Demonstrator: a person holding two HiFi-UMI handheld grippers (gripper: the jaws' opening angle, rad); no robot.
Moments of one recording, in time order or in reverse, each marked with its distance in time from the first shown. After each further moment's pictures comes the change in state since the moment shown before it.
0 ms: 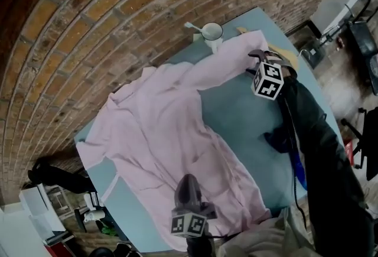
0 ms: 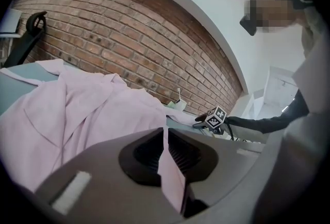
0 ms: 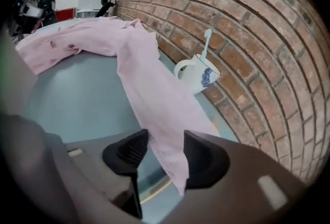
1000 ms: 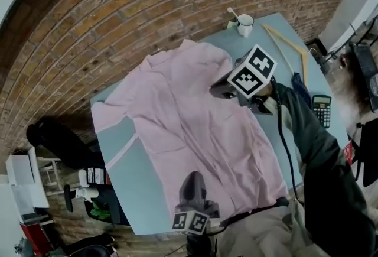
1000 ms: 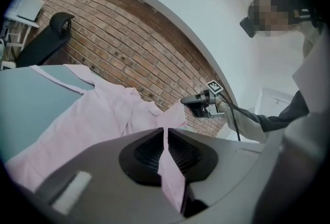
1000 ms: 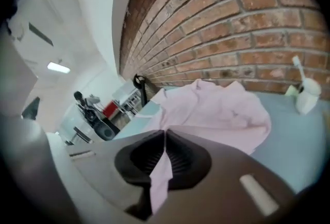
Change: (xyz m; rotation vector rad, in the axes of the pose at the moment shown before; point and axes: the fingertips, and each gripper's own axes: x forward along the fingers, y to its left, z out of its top) left arm -0.155 0.061 0.004 -0.113 -0.121 -0.055; right arm -0.191 0.202 0.298 0.582 -0.311 0.803
